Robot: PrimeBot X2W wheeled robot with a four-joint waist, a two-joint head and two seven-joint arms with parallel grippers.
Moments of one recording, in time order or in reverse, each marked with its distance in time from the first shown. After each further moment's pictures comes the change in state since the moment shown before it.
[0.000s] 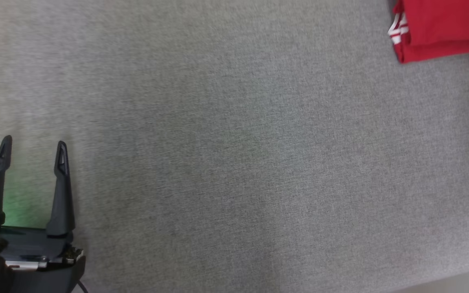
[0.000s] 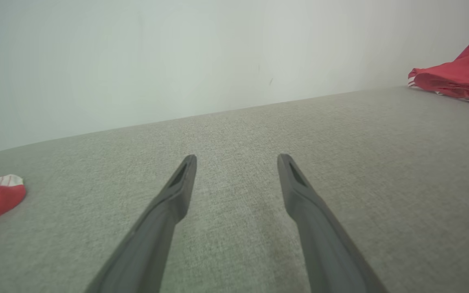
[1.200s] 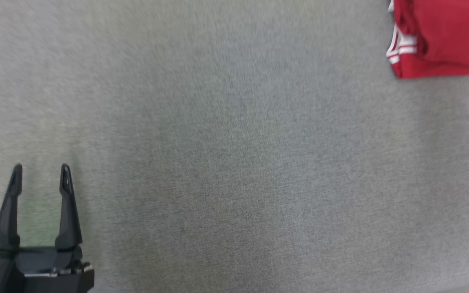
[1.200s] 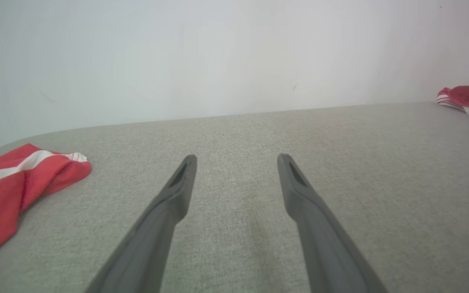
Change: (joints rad) left arm 0.045 -0.080 0.033 0.091 -0.011 0.007 0.000; right arm 0.066 0.101 -0.125 -0.152 -0.153 0.000 -0.063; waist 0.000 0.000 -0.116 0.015
